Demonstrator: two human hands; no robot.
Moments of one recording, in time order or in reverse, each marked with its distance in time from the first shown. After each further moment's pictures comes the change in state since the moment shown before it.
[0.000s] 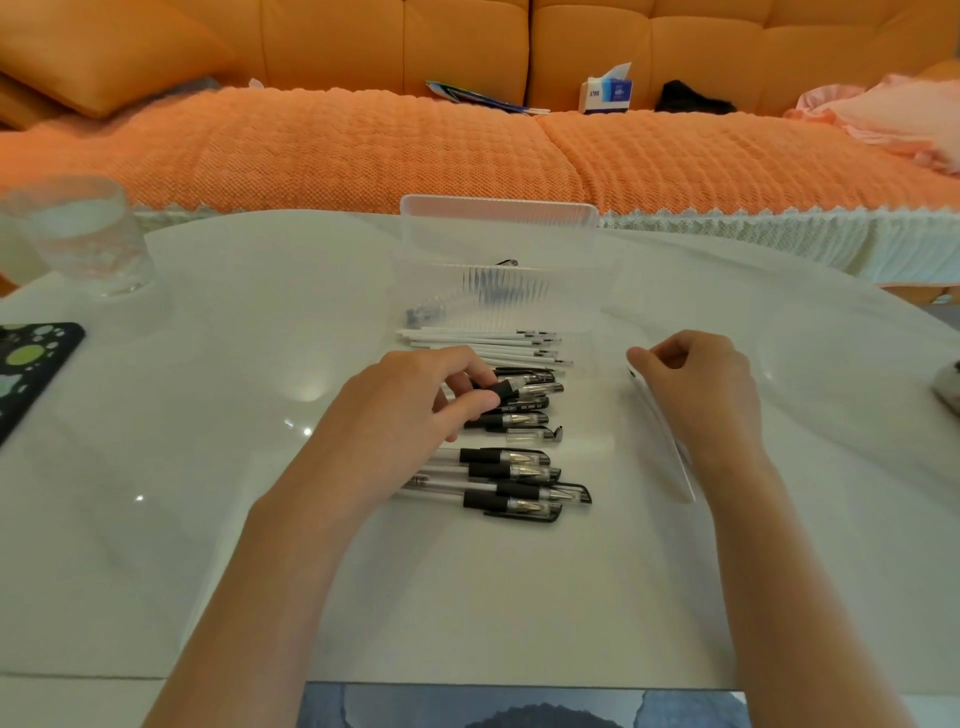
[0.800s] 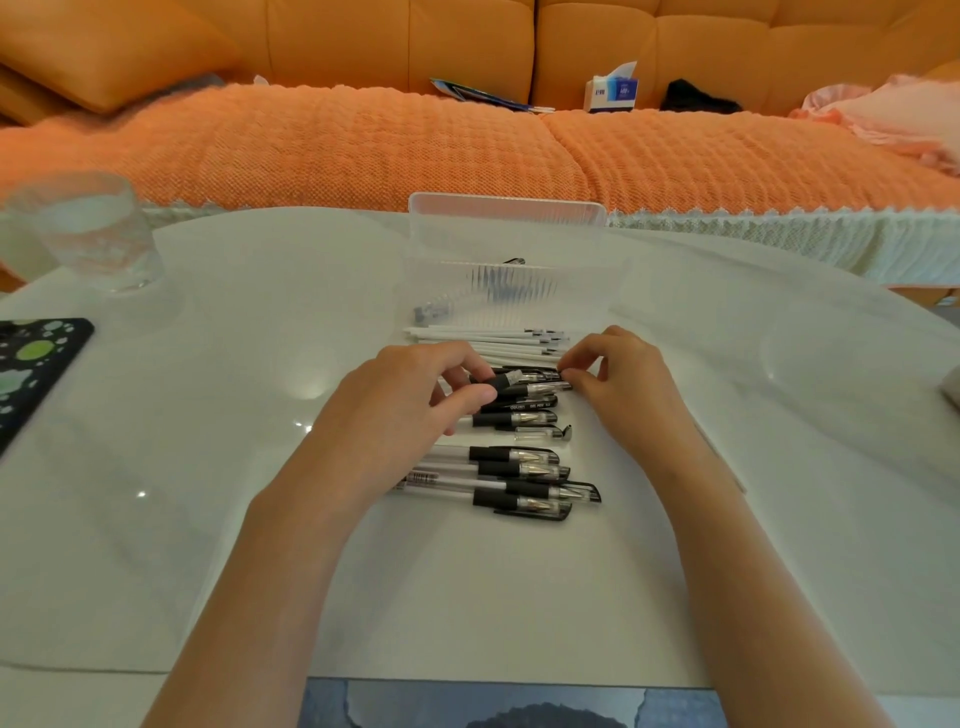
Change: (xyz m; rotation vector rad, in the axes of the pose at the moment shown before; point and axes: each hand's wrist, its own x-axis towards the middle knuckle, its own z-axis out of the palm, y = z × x) left_hand 0.000 -0.007 -0.004 -0.013 0.019 -0.007; right_hand -0.005 -0.017 0.036 -0.058 -0.207 -0.416
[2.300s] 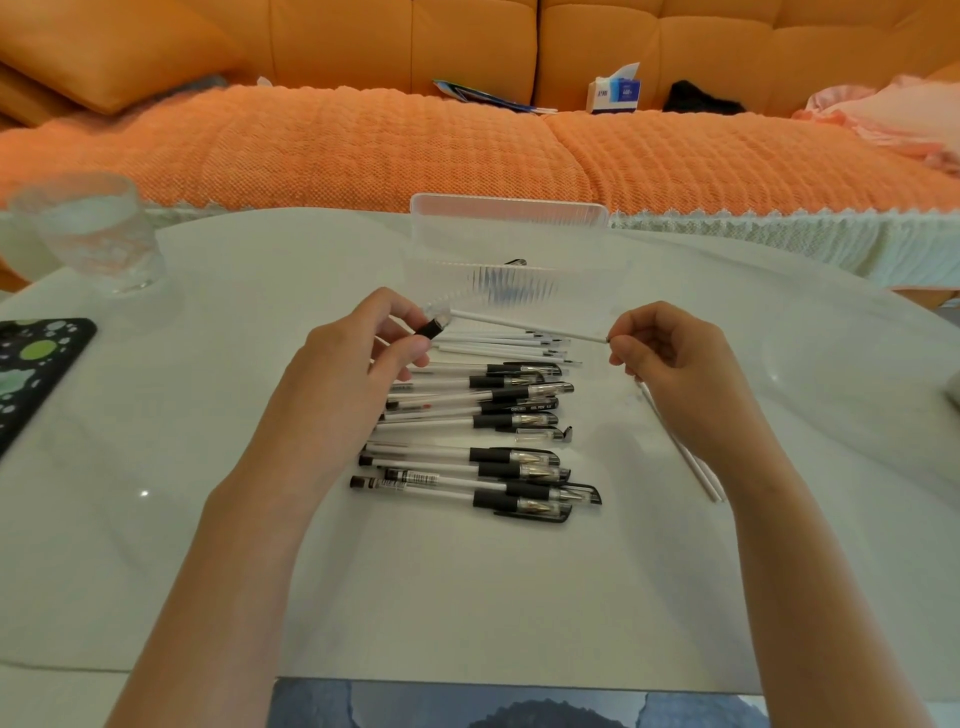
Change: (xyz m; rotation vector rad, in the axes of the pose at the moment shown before) left_hand 0.003 -0.012 -0.017 -0.134 0.246 -0.059; right_hand -0.016 -0.007 -0.041 0.407 0.027 -0.006
